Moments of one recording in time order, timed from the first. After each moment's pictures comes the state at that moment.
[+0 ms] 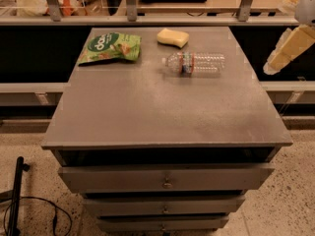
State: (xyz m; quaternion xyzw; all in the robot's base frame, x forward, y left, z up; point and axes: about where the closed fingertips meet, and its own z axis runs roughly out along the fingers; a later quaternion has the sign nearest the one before) arm 0.580 -0.286 0.992 -0.54 0.78 -0.02 0.31
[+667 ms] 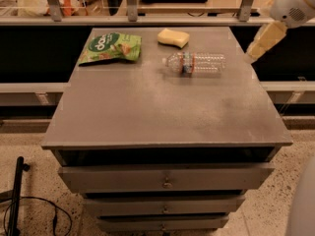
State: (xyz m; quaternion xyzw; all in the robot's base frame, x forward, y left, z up) arm 0.658 -0.278 0.964 -0.53 0.79 0.03 0.31
